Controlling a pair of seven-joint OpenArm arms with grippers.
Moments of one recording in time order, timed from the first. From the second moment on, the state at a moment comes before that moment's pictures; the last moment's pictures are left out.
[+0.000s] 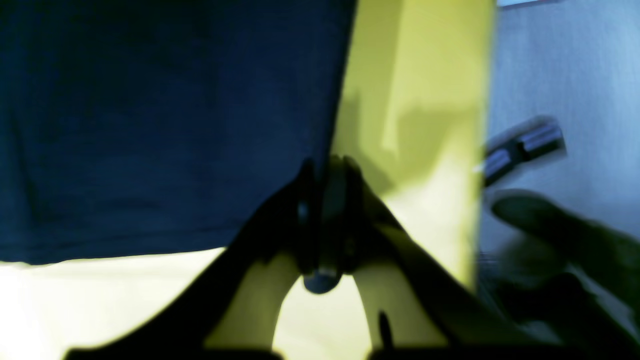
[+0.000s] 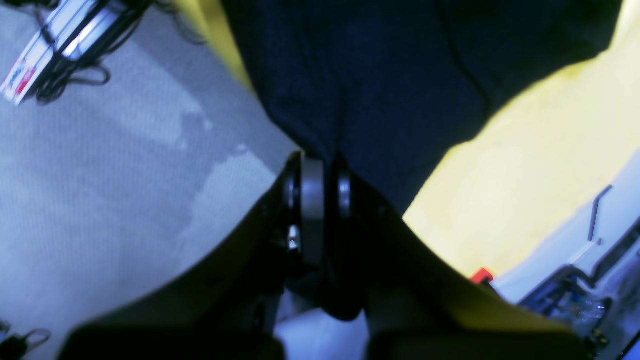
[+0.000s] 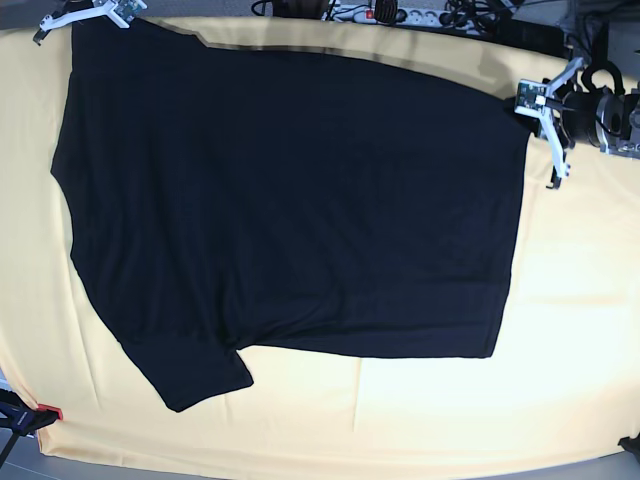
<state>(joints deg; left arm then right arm) 15.1 -83.2 25.0 119.2 -12.7 -47.0 12.4 -71.9 33.2 8.7 133.2 -13.9 15.7 -43.6</state>
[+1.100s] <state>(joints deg) 9.7 -67.9 25.0 118.6 4.6 -16.4 20.1 -38.5 39.9 8.4 126.3 -0.3 20.6 -26.6</state>
